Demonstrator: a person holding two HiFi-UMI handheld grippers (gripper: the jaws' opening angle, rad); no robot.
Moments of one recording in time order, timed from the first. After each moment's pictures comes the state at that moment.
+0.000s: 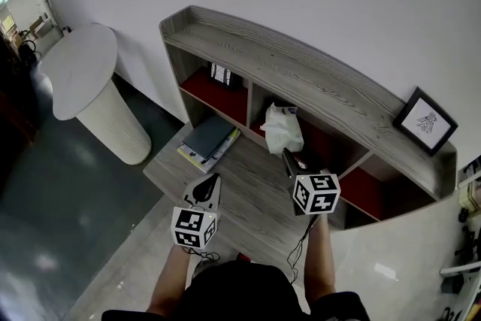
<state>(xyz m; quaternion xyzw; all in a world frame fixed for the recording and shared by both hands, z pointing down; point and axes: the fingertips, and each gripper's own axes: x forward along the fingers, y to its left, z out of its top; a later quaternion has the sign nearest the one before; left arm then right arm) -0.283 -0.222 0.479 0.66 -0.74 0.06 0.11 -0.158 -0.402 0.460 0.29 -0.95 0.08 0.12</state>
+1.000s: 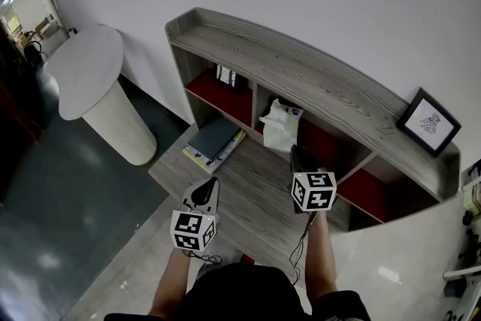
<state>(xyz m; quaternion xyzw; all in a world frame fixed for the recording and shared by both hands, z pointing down) -0.292 -0.205 0.483 0.64 -0.76 0.06 0.12 -0.170 -0.405 0.470 0.29 -0.95 0.07 0.13</state>
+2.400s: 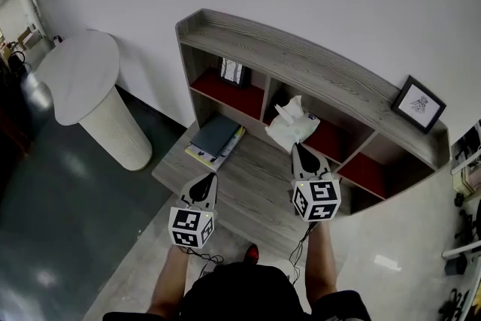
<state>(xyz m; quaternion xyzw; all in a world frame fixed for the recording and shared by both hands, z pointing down) -0.323 -0.156 0.458 0.67 -0.73 0.04 0.10 -0.172 -0.316 0.397 0.33 -0.94 0.00 0.07</state>
